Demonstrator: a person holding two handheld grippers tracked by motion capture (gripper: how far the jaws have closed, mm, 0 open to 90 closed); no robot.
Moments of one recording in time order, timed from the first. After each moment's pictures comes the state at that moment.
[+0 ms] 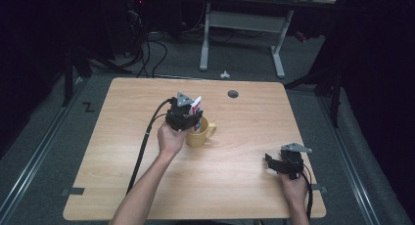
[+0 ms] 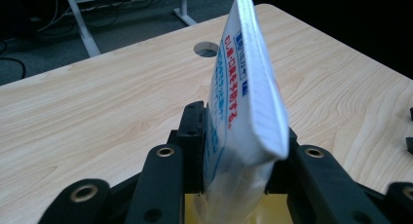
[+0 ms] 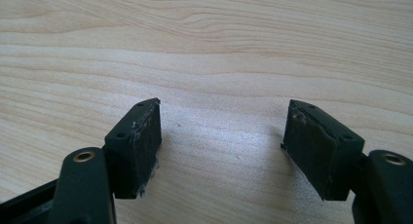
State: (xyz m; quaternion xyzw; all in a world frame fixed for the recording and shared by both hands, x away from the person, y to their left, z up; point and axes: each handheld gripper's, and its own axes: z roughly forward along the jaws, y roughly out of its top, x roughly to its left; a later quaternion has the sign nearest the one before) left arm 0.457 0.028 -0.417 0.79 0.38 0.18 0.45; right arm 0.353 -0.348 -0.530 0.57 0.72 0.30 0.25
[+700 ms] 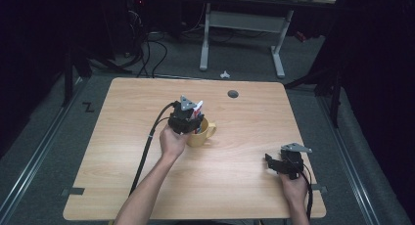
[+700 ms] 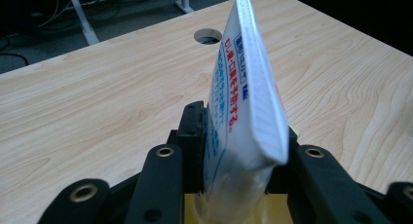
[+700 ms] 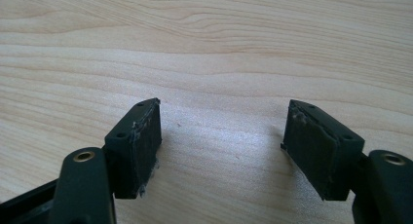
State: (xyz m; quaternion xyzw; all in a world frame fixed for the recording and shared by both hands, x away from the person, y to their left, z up) left arm 0.457 0.021 -0.431 0.80 0.38 0.18 0.43; right arm 0.353 -0.348 -0.530 0.57 0.72 0.30 0.25
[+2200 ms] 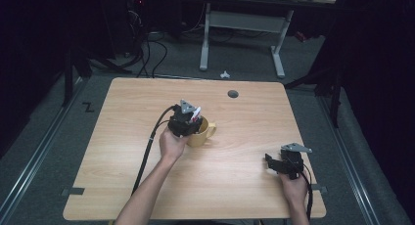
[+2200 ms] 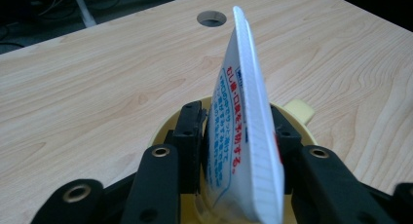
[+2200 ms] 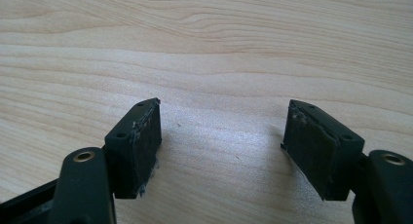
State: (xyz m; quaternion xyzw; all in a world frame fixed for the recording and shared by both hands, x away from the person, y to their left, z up) left arm 0.457 0.023 -0.445 0.80 0.38 0.19 0.42; right arm 0.353 -0.348 -0.530 0.57 0.72 0.30 0.25
